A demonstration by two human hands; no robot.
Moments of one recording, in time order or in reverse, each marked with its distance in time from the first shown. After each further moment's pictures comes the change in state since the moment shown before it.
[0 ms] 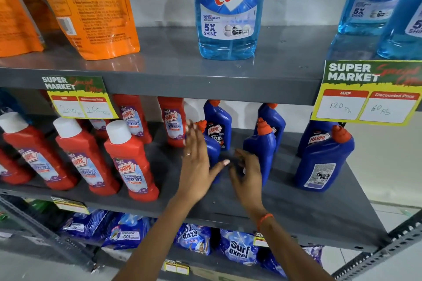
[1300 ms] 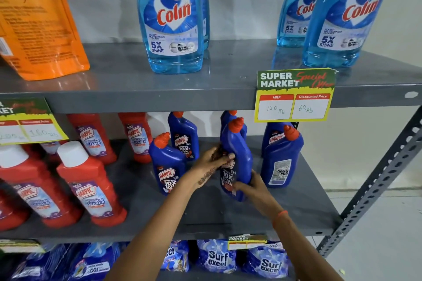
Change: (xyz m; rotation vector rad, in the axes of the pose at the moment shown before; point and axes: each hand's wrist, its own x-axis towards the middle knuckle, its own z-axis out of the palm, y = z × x) left_hand 0.053 0.061 0.064 -1.162 -0.574 -0.243; right_hand 0.010 0.044 -0.098 0.278 -0.229 0.407
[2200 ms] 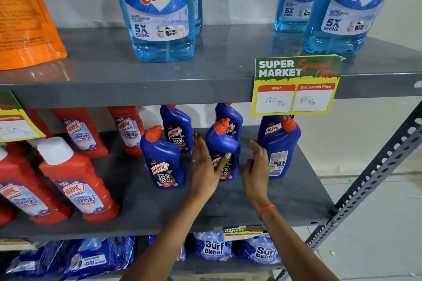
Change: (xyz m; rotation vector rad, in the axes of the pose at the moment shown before) left_hand -0.012 -0.047 0.016 0.828 0.474 0.274; right_hand 0.005 -0.016 0.012 -0.414 0.576 -0.270
